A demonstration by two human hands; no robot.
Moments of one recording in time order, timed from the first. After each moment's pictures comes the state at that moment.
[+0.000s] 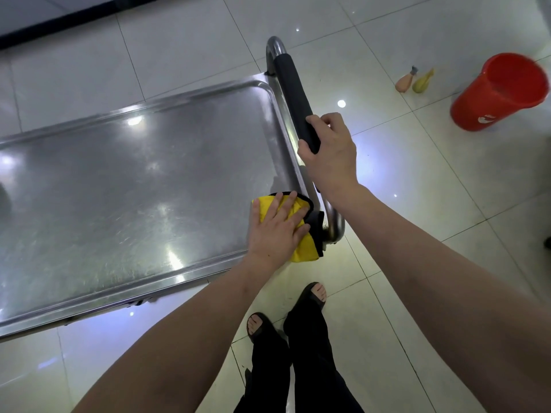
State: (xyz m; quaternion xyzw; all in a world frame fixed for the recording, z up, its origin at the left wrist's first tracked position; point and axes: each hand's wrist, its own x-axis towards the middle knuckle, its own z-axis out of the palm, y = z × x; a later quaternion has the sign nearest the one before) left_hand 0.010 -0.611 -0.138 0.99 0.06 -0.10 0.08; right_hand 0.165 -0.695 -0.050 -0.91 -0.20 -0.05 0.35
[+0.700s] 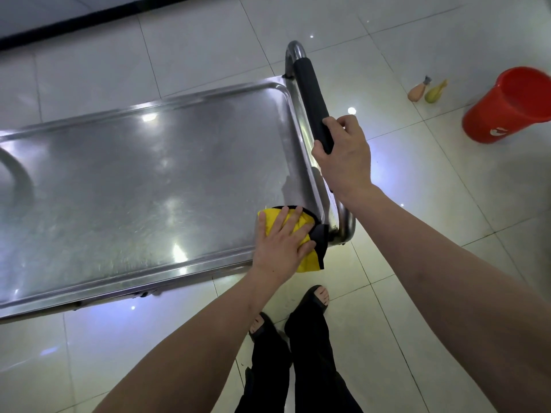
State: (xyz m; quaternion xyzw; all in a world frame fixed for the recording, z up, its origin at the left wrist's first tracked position) left_hand -0.033 -0.616 -0.135 0.99 0.06 -0.12 0.09; right_hand 0.161 -0.693 -0.045 -0.93 -0.20 -0.06 0.30
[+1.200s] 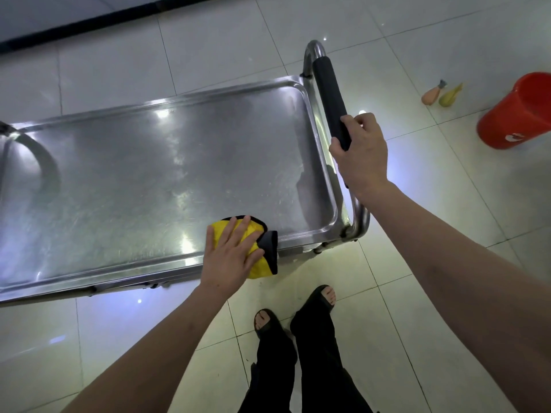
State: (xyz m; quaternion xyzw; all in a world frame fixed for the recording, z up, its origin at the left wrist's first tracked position) left_hand -0.134 -0.519 -0.142 0.98 0.15 -0.09 0.07; right_hand 0.156 -0.694 -0.041 -0.93 -0.21 -0.06 0.29
